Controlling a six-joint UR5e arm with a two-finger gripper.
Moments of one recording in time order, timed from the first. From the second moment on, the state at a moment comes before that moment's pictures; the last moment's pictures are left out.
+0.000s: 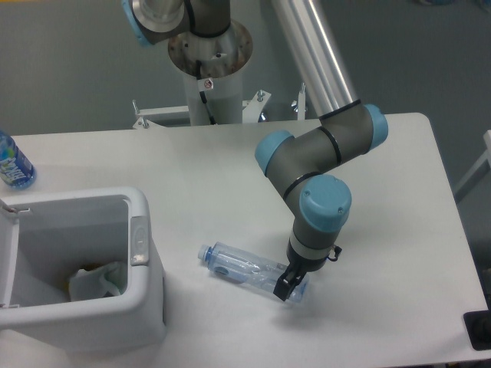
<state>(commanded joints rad) 2.49 -2.22 -1.48 -0.94 1.48 -0.40</state>
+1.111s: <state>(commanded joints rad) 2.46 -2.25 -1.47 -0.95 1.49 -0.42</state>
